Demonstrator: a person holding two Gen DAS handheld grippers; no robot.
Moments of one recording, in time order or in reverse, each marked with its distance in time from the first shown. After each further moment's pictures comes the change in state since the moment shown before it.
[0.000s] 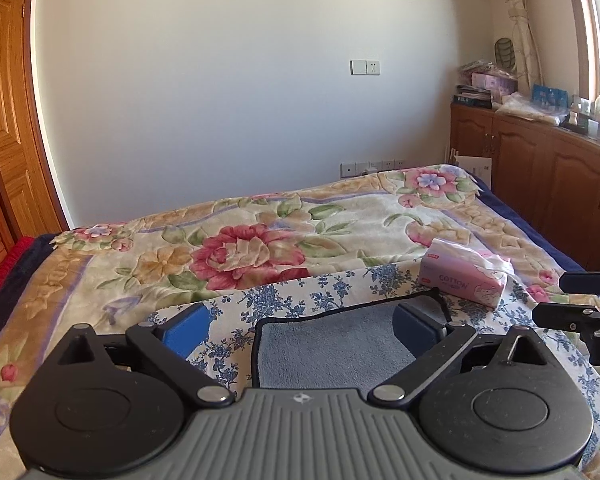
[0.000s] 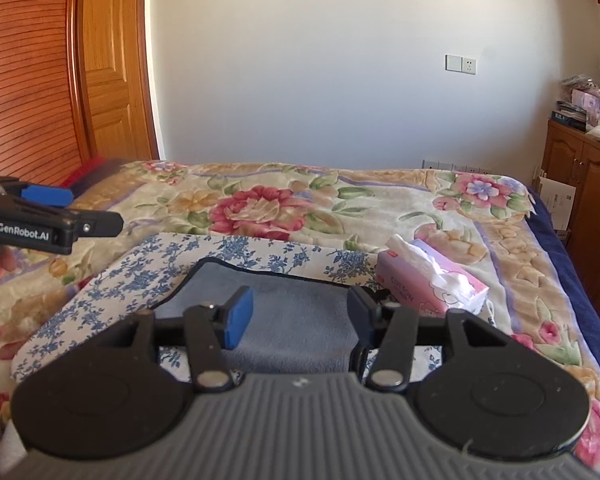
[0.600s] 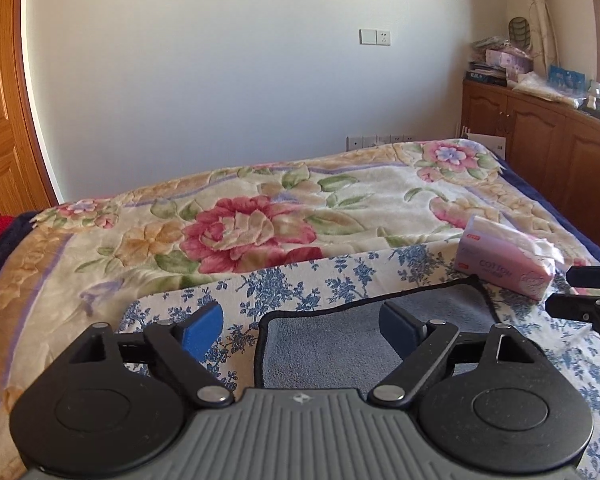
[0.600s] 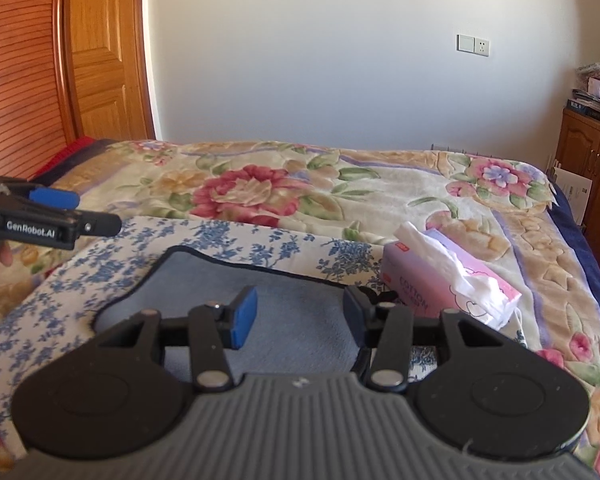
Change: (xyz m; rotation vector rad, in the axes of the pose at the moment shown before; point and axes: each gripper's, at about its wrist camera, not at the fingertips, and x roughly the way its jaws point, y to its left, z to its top) left arm 0.096 0.022 -0.006 -0.010 0.071 -0.005; right arm 0.076 -0.018 -0.003 -0.014 0.050 0.023
